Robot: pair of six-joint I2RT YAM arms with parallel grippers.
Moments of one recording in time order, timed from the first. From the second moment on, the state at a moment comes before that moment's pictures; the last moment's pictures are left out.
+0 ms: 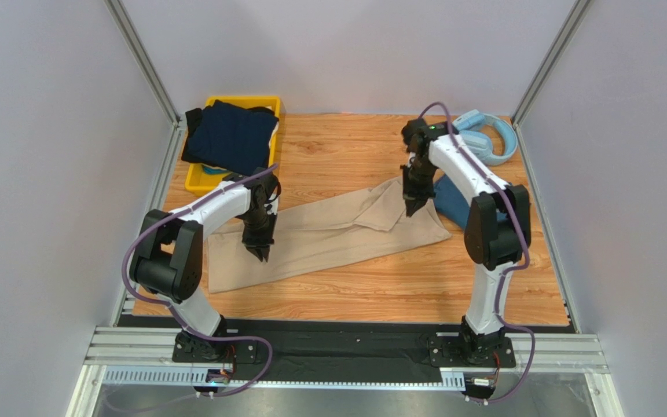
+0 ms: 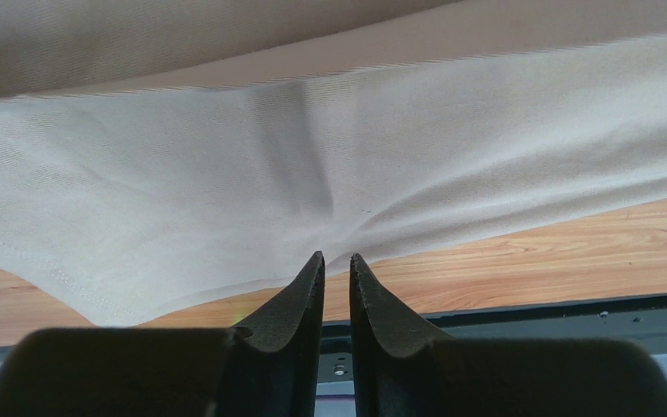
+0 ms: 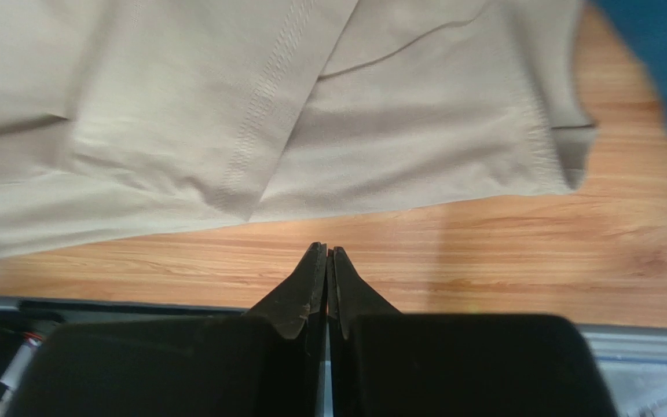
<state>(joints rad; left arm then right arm) -0.35 1.67 1.09 -0.99 0.07 -0.27 0.27 1.95 1.79 -1.27 -0.07 0.38</state>
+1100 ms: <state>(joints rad) -0.39 1.84 1.08 -1.03 0.13 -0.24 0.35 2.59 2.42 -1.33 -0.09 0.40</state>
